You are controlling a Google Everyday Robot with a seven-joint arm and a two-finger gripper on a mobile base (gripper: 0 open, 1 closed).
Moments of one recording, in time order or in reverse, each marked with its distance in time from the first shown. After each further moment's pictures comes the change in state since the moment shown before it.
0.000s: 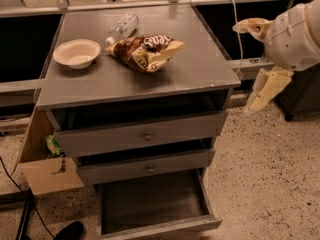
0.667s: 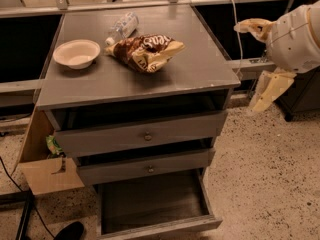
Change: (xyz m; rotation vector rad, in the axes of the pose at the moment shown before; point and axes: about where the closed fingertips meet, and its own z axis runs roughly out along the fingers) arm 0.000 0.002 -0.002 0.016 0.005 -0.035
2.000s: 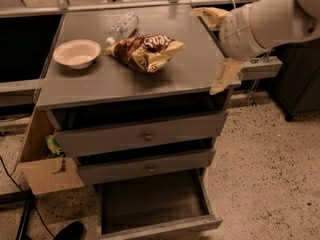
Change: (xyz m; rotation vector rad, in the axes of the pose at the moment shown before) arm -0.038 -0.059 0.065 0.142 -0.054 -0.320
